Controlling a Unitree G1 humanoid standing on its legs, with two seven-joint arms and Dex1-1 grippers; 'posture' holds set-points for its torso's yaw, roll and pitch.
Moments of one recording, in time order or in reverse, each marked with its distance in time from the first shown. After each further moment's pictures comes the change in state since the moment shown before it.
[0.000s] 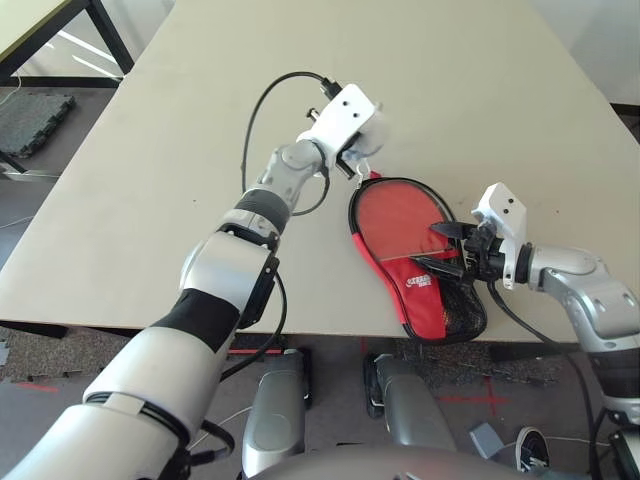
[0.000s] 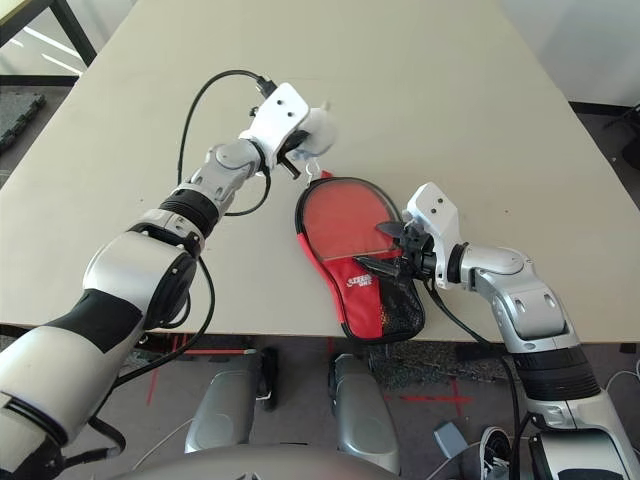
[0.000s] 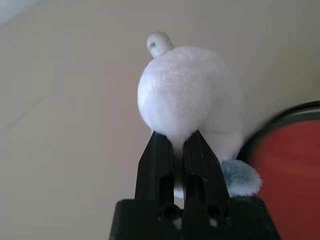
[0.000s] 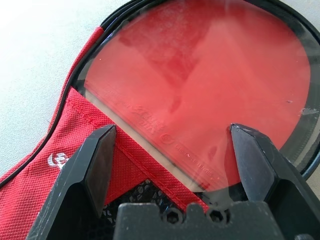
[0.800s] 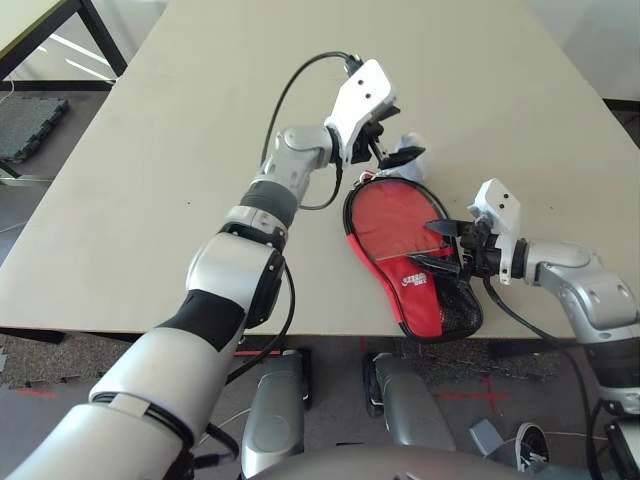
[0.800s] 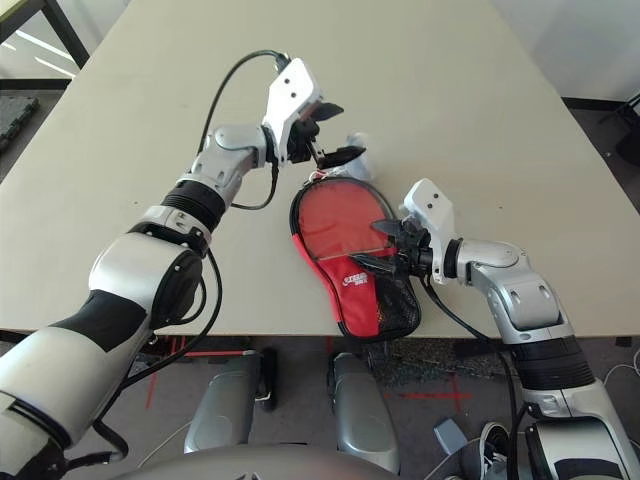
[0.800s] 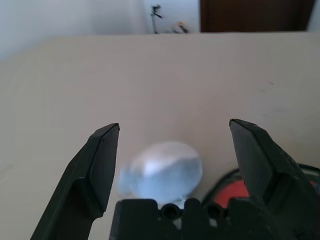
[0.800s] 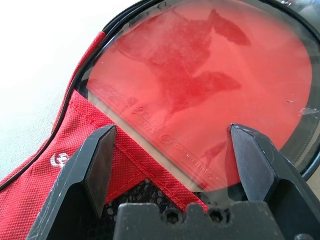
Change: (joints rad) left arm -0.027 0.085 0.128 -0.178 -0.131 0.101 -0.230; right arm -0.068 0.015 0.032 0.076 0.004 -0.020 0.026
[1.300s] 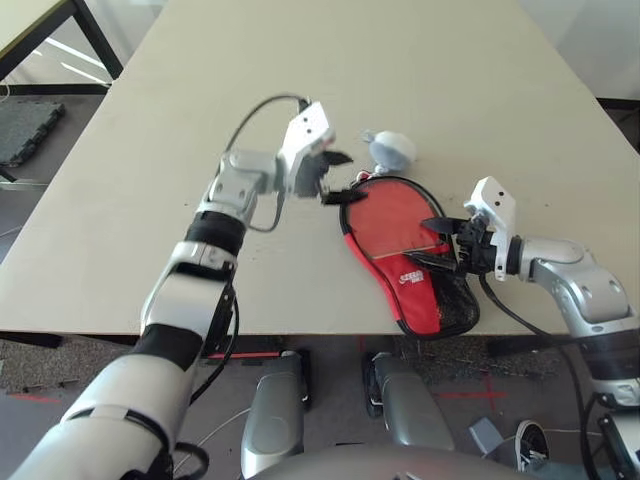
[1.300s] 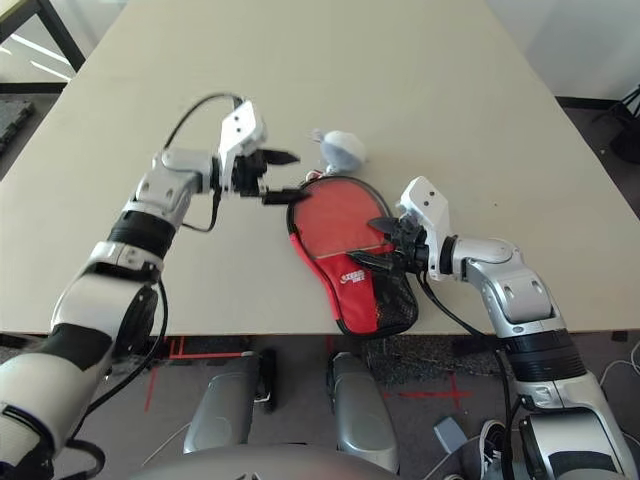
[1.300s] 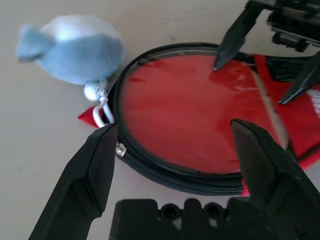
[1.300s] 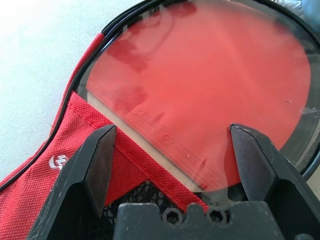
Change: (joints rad) left arm 0.375 0.160 -0.178 -0.522 -0.020 0.382 -0.302; right arm -0.024 0.005 0.009 0.050 -0.008 -0.022 0.006
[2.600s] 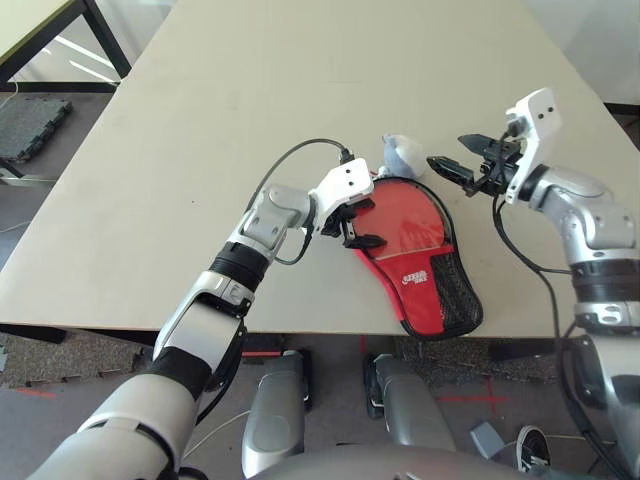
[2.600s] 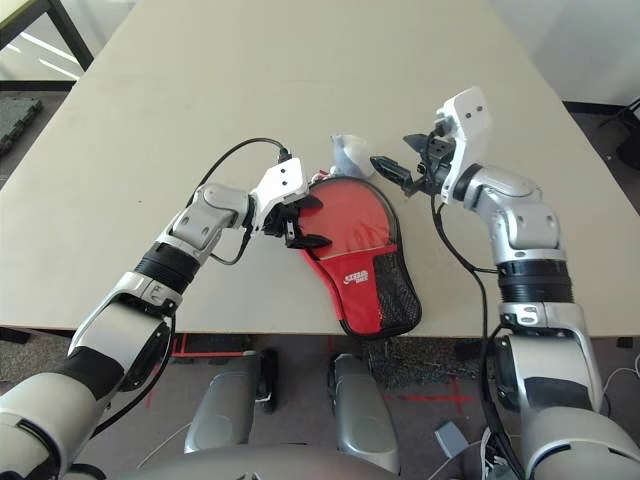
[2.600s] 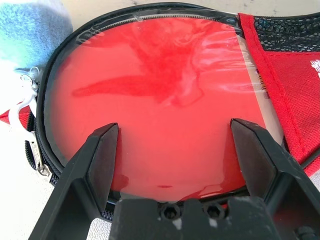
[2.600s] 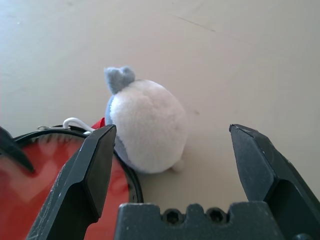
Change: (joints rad) left arm 0.074 -0.073 -0.157 0.004 0.054 -0.053 0.115; right arm -0.424 0.122 -0.129 0.482 -0.098 -0.238 -0.219
